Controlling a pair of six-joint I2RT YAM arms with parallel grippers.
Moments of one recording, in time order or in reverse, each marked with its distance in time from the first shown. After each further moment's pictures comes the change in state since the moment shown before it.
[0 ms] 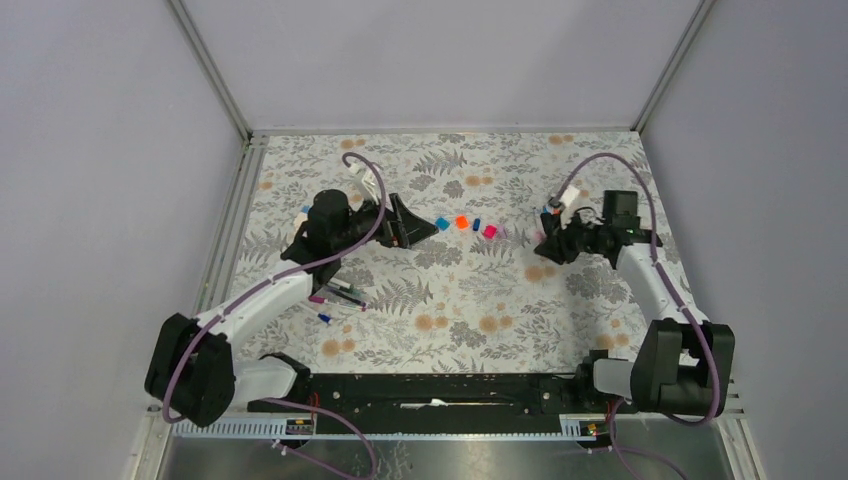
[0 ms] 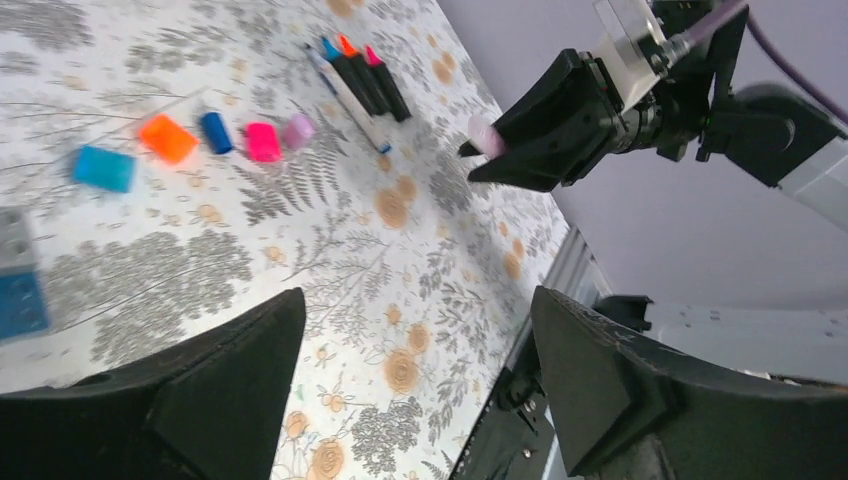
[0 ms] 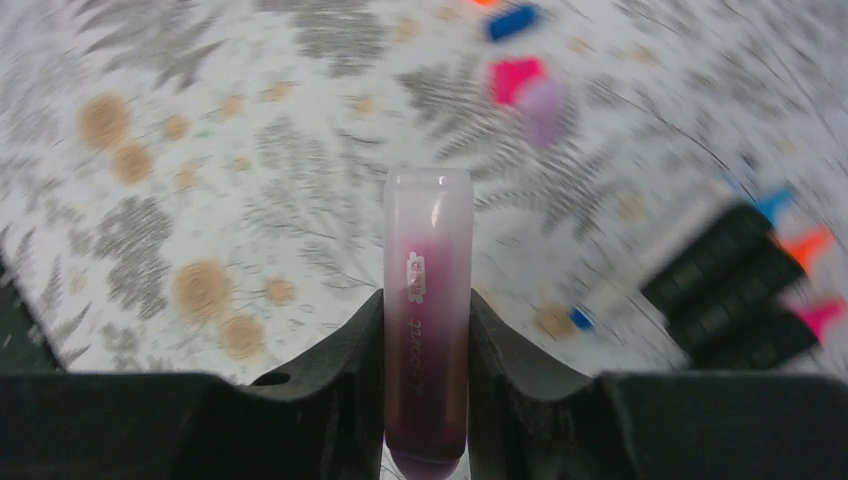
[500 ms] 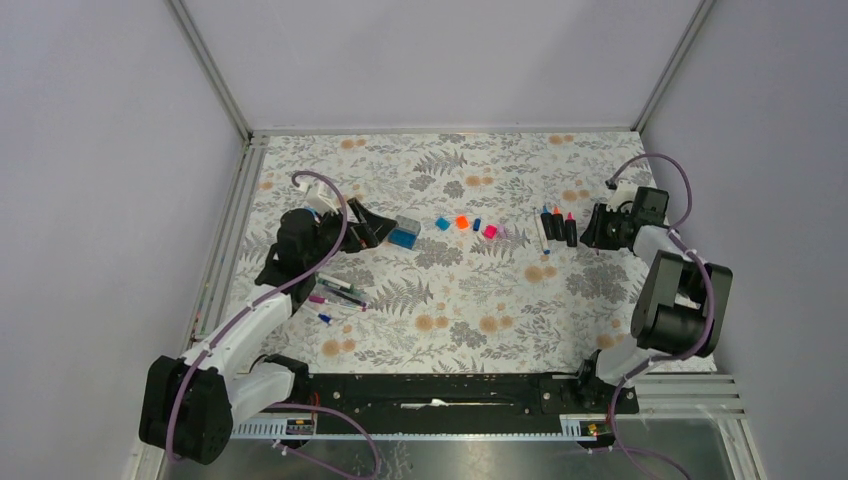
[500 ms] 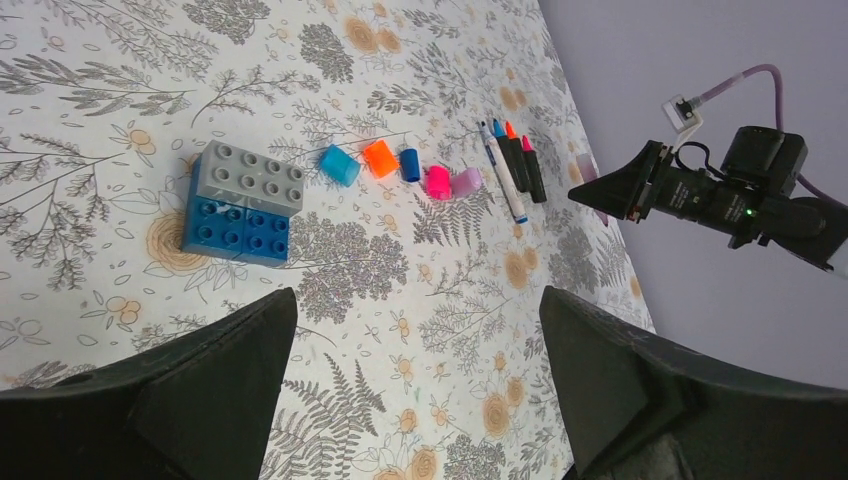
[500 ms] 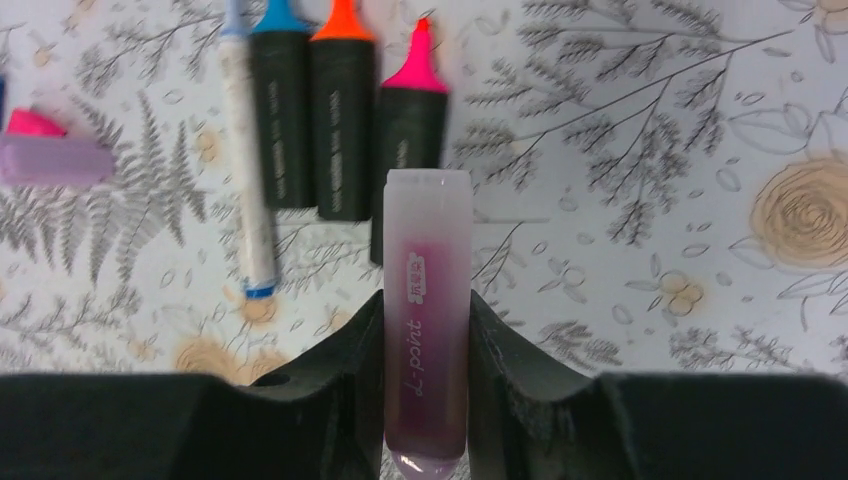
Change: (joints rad) left arm 0.191 -0.227 -0.212 -0.043 -0.212 0.002; right arm -0.304 0.269 -0.013 0.364 0.409 0.576
